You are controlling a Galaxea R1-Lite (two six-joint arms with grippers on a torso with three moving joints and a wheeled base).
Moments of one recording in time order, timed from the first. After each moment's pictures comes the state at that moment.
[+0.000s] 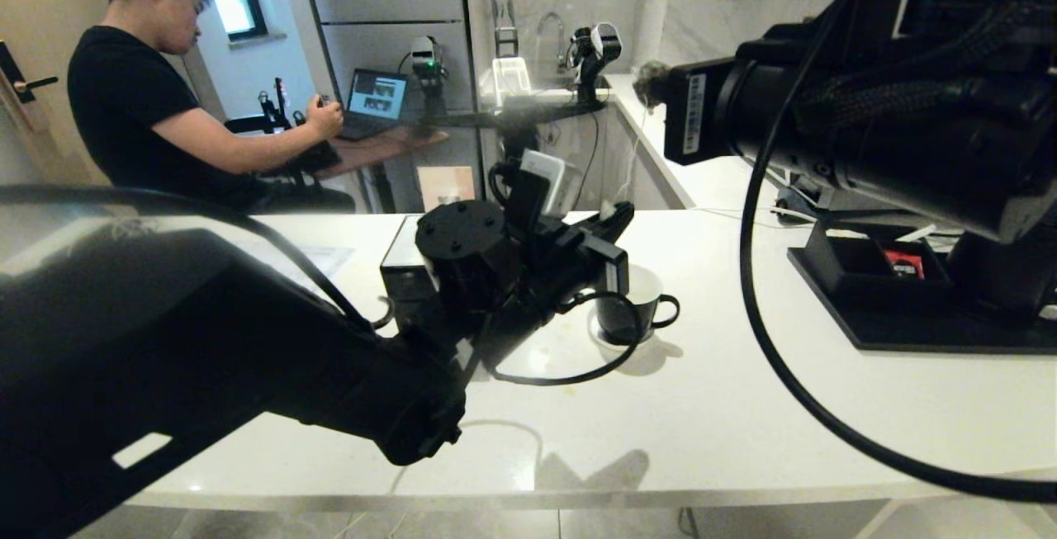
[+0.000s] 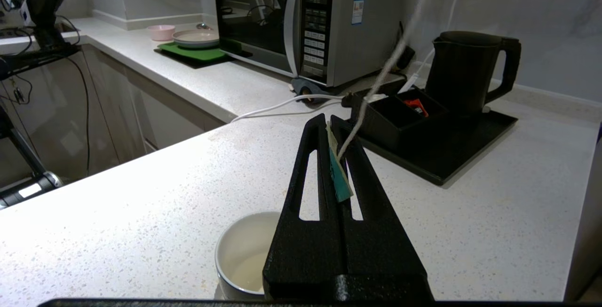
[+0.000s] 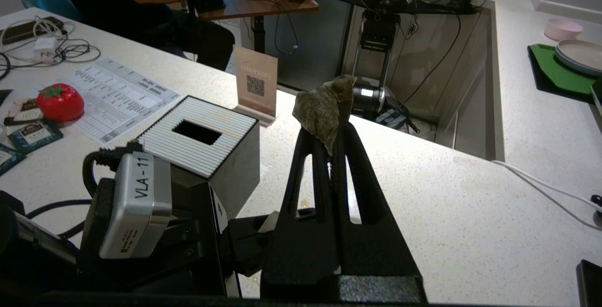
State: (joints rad) left arm -0.76 2.11 -1.04 -1.30 -0.04 -0.07; right arm 0.80 1.61 -1.38 -0.25 -0.39 -0.08
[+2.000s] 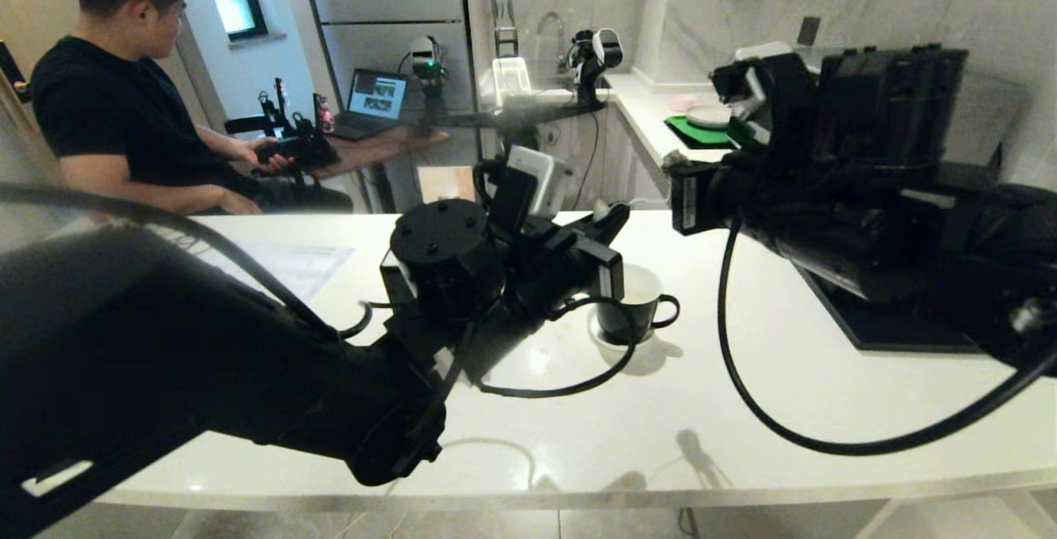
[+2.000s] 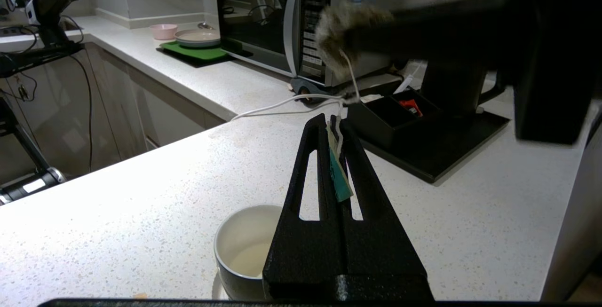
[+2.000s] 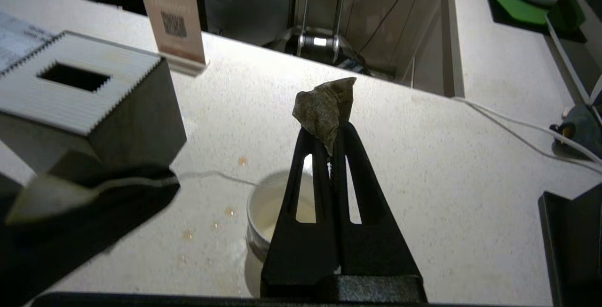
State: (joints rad) left arm -0.78 2.04 -0.97 -1.30 -0.02 -0.07; right arm 0.64 1.69 -1.15 -0.45 -0.38 -0.07
